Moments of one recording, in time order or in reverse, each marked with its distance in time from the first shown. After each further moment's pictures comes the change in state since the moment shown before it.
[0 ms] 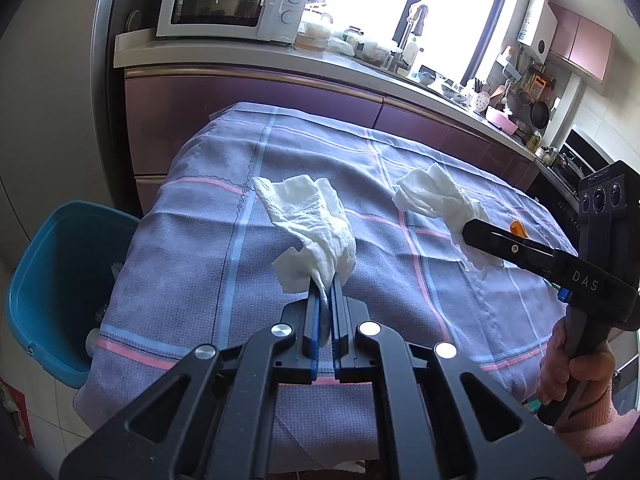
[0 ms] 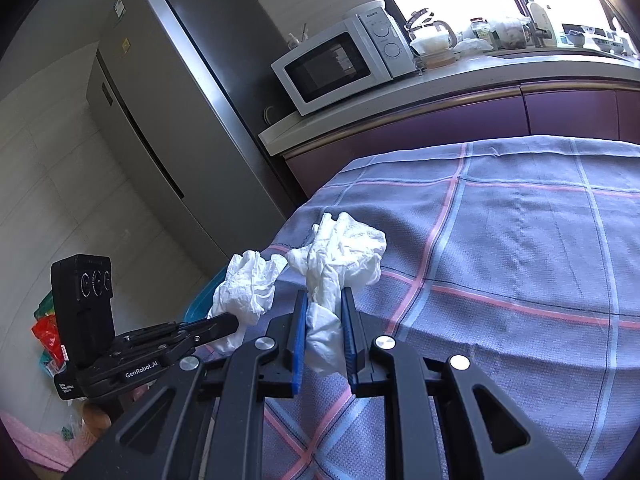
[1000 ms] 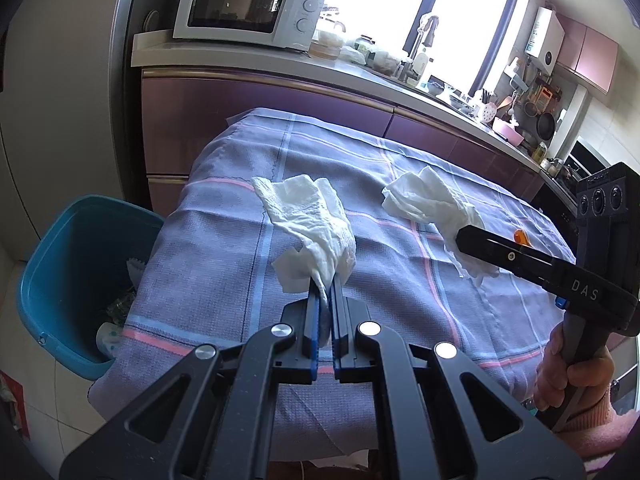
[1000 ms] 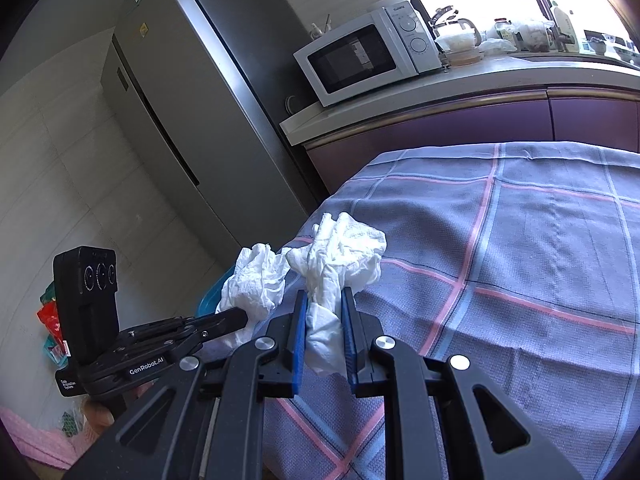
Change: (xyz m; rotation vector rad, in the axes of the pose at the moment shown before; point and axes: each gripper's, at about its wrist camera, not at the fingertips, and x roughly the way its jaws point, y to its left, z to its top) left arm -0.020 0.018 -0.008 -0.031 -0.026 0.017; right arm 0.016 0.022 0.002 -0.050 0.027 0.047
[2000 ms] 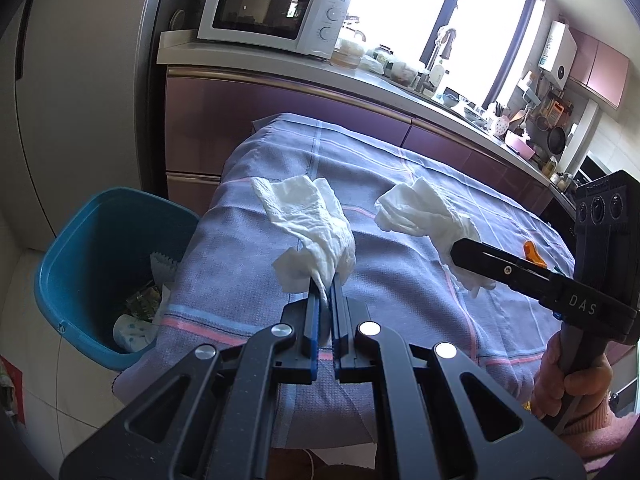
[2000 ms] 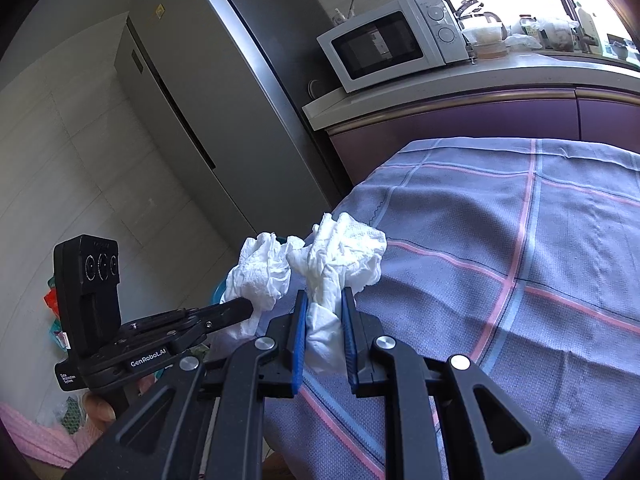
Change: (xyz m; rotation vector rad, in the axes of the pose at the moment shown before) left arm -0.024 0.025 -0.008 -0.045 -0.023 0.033; right arm 0.026 0.024 -0.001 -0.038 0.047 0.051
